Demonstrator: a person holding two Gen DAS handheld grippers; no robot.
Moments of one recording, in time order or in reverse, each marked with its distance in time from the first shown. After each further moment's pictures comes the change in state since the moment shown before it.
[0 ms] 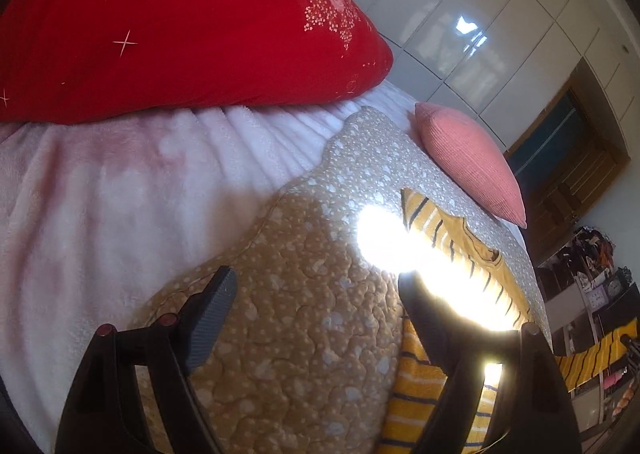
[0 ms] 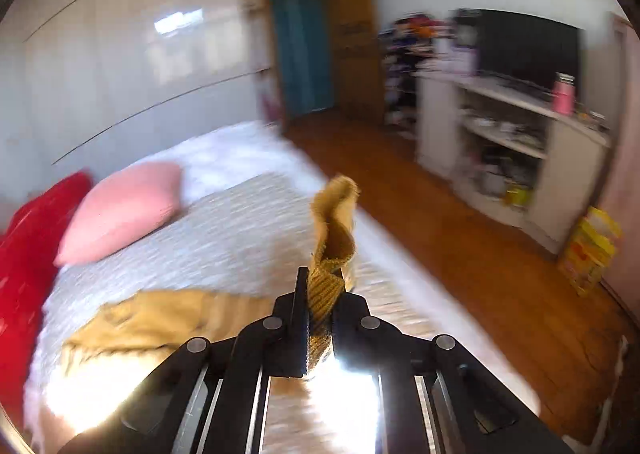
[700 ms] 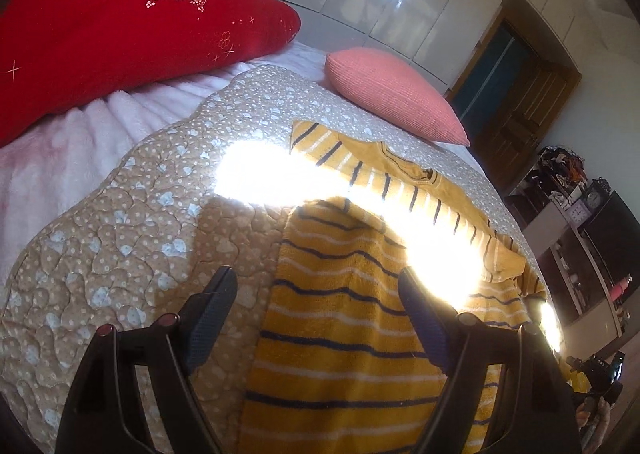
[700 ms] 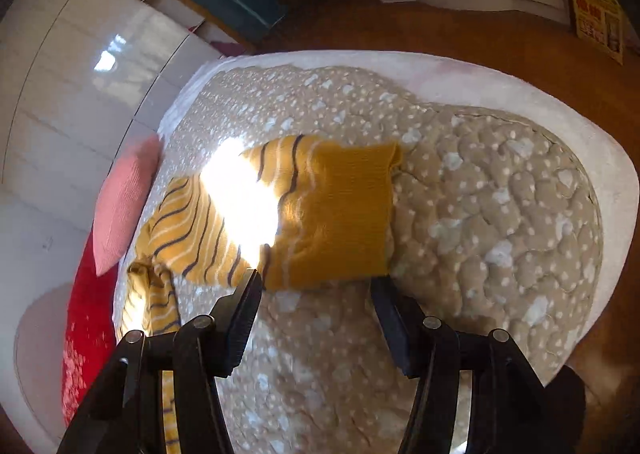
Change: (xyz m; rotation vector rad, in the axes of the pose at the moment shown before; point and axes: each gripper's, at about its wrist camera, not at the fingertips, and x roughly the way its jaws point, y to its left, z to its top) left arm 0.007 -0.097 -0.067 0.246 0.077 -0.135; right arm 0.048 -0.218 -0.209 0.712 0.217 0.116
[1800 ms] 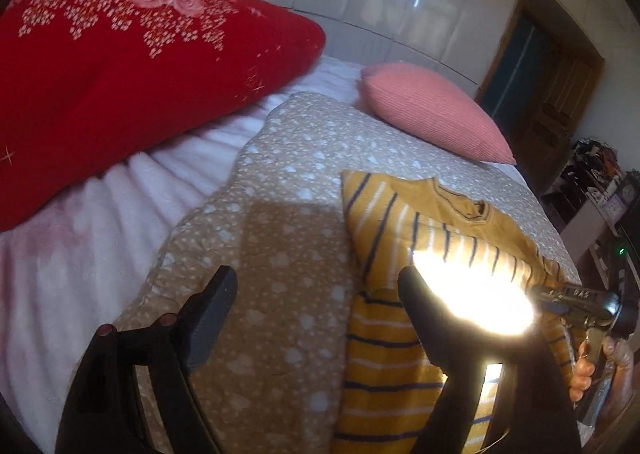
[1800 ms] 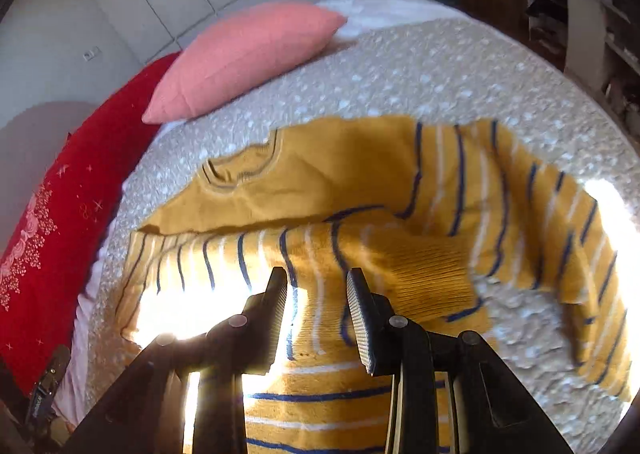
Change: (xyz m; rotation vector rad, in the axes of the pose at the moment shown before) left arm 0.028 0.029 0.070 0.029 -0.004 0.159; right arm 0.183 0.315 -0.133 -0.725 0.311 0.005
